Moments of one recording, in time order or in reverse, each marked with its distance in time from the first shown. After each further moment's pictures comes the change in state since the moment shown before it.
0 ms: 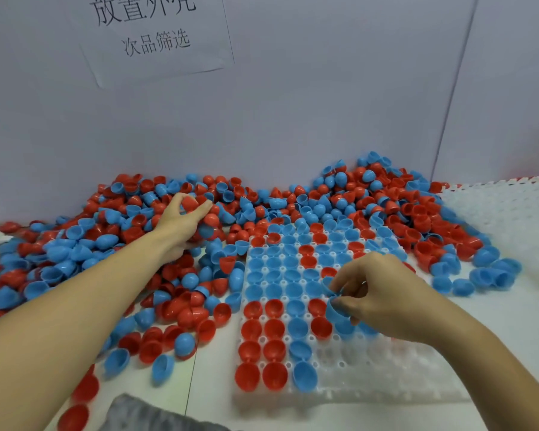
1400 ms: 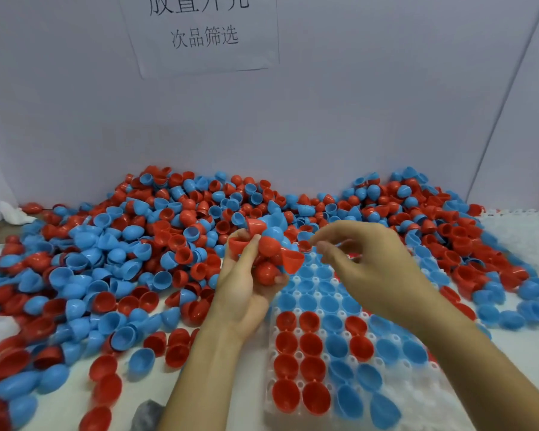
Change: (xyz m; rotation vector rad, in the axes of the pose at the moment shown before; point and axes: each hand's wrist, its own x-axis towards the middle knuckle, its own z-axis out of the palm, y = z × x) left_hand -0.116 -0.019 0.037 -0.938 -0.228 -0.093; right_hand 0.044 -0.071 0.021 0.126 0.273 -0.260
